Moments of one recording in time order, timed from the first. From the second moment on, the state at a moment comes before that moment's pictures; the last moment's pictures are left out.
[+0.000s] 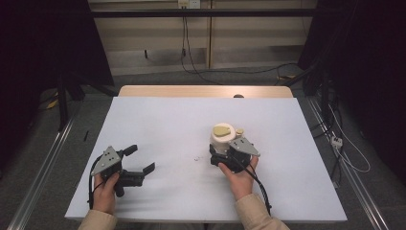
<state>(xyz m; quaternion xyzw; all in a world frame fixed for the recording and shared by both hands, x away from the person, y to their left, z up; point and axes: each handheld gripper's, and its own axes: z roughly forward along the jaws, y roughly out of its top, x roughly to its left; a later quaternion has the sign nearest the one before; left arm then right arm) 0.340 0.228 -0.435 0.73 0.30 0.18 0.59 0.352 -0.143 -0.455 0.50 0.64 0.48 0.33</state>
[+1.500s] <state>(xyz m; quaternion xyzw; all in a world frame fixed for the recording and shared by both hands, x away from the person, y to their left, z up) 0.341 0.229 -0.434 0.72 0.30 0.18 0.60 0.369 -0.133 -0.457 0.53 0.59 0.50 0.34</state>
